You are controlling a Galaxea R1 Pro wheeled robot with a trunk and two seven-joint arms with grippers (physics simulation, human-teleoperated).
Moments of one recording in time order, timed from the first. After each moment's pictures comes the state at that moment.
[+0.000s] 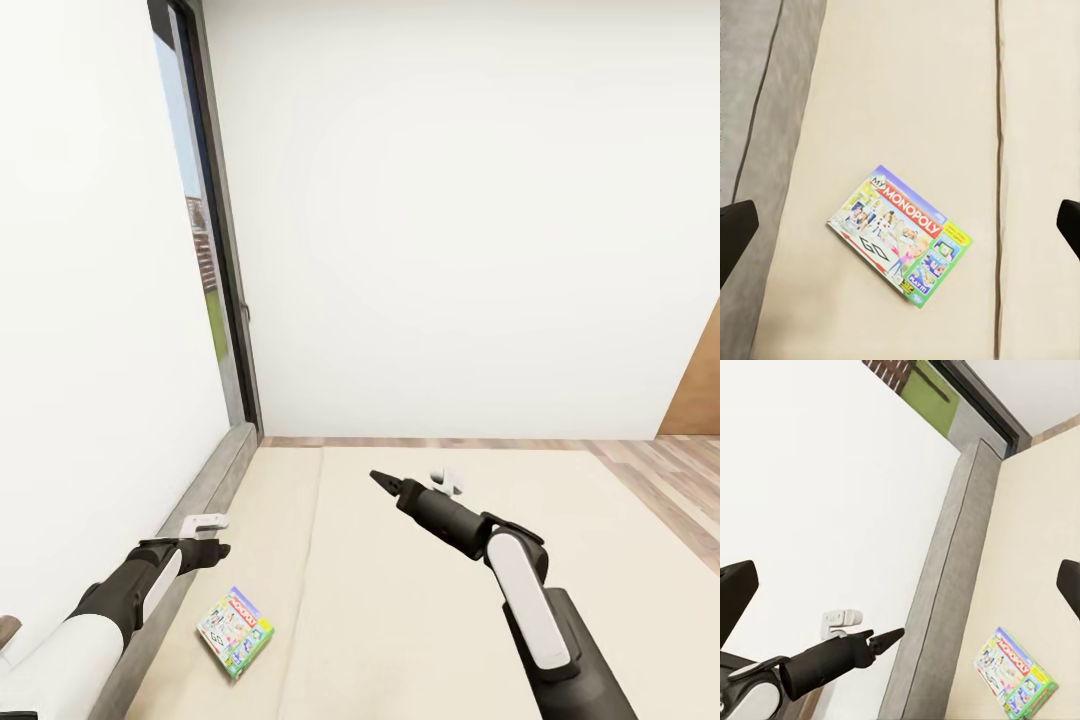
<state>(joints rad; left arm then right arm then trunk) -0.68 0.18 -0.01 -0.54 0.09 0.47 -0.08 -0.38 0.07 0.12 -1.50 -0.87 0.73 0.03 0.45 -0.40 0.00</state>
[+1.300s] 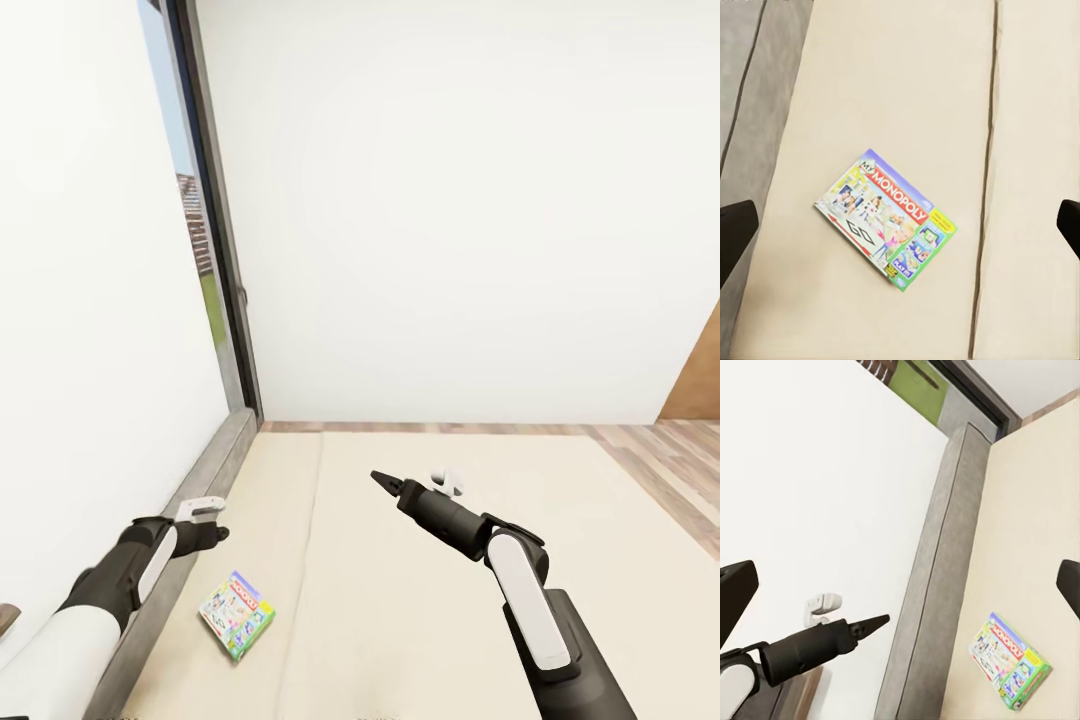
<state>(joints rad) -0.68 0.18 0.05 -0.69 0.11 0.64 -0.09 -0.37 0.07 0.11 -1.50 -0.88 0.73 0.03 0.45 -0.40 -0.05</state>
